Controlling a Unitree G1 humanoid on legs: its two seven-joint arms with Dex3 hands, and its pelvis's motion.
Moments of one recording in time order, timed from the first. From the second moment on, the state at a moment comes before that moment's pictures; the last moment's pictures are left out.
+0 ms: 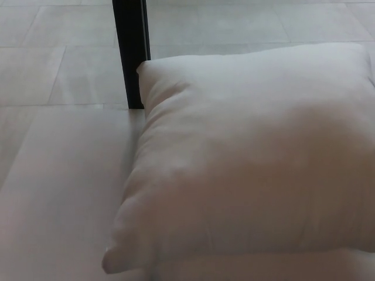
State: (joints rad) left_arm -0.33 0.61 0.48 0.01 -0.41 0.31 -0.29; right_arm -0.33 -0.79 -0.65 0.34 0.52 0.28 0.35
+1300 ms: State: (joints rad) left_arm -0.40 0.26 -0.17 0.13 -0.28 0.66 -0.18; right_arm -0.46 -0.46 -0.20 0.47 0.43 0.47 0.31
